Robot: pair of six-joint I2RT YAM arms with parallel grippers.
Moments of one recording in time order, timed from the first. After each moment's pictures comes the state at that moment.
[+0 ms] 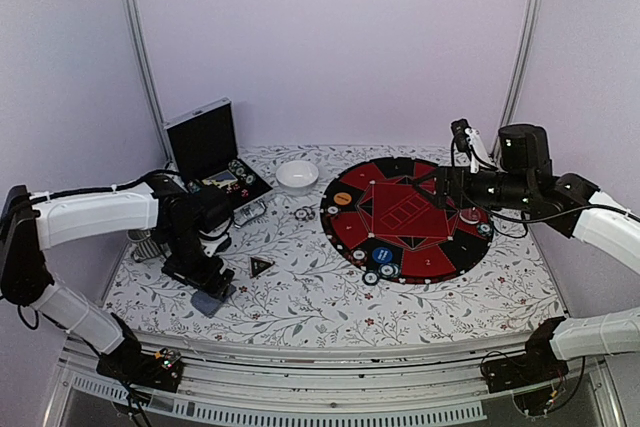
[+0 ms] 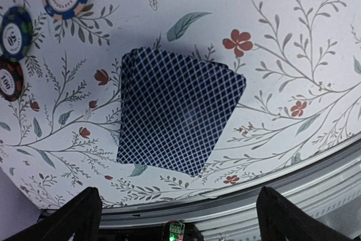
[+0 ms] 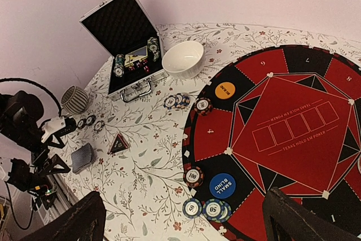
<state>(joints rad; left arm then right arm) -0.69 1.44 0.98 -1.12 -0.02 -0.33 0.58 1.06 0.95 -0.33 -0.17 0.35</state>
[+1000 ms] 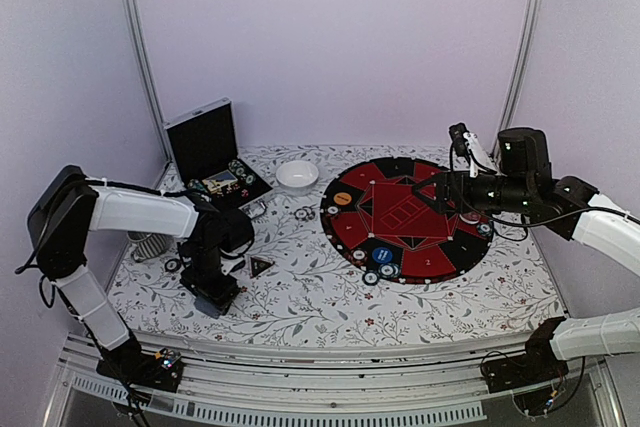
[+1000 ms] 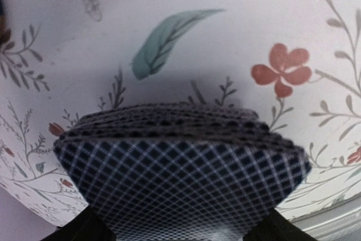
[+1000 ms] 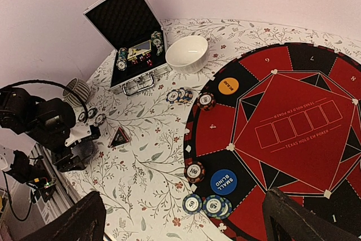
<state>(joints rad) -0.71 1.69 0.94 -1.00 -0.08 -0.25 0.58 1.05 0.93 -0.33 -0.20 0.33</state>
